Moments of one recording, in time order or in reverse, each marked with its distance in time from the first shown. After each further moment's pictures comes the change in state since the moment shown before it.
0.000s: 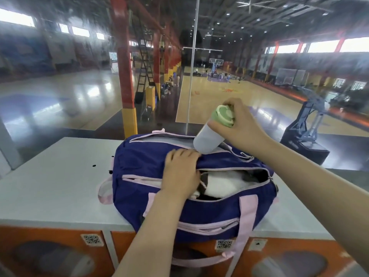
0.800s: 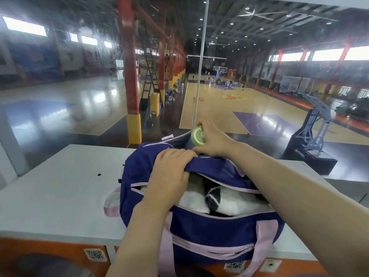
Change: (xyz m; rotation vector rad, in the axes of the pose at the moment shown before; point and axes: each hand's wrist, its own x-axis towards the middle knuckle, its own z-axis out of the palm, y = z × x) left_hand -0.001 -0.036 -0.043 -0.157 0.155 0.163; right_hand 0.063 0.022 0.084 -0.242 -0.363 -0.127
